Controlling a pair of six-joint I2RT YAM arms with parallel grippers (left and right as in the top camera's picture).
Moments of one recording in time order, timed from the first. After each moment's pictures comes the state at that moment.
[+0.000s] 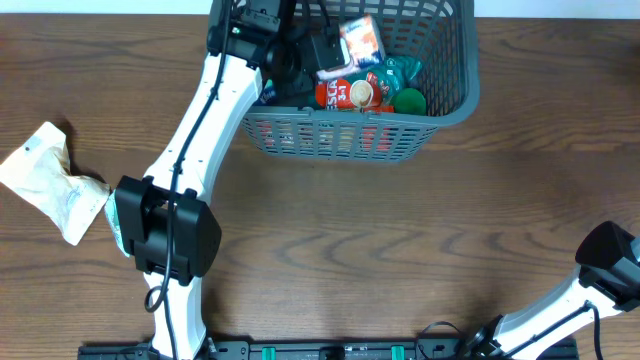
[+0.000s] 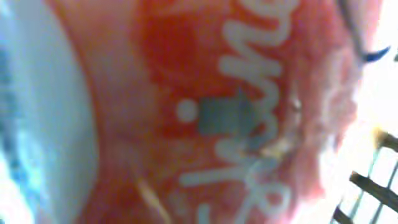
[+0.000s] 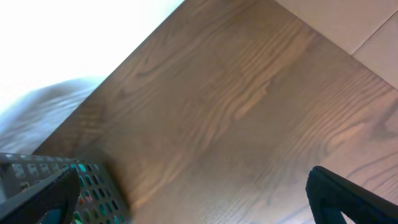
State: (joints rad) left arm -0.35 2.09 2.05 -1.00 0.23 0.96; right arm -0.66 2.04 2.84 -1.69 -0.18 0.24
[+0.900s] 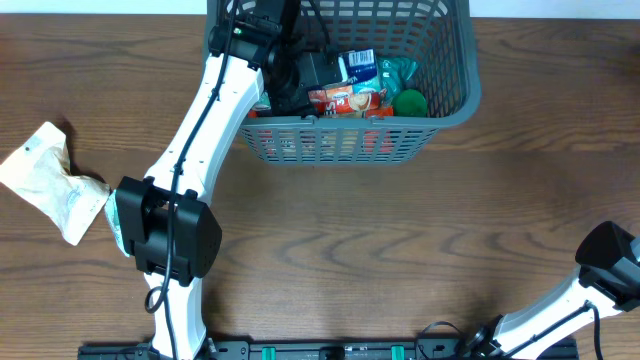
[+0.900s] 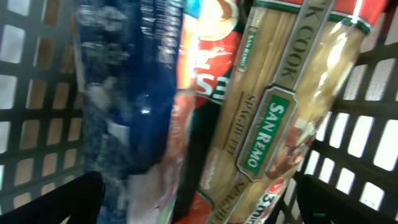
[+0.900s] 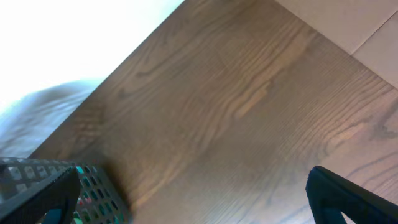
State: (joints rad) left arm -0.36 2.09 2.05 -1.12 0.23 0.97; right arm -0.66 2.04 2.84 -1.69 -0.18 0.24
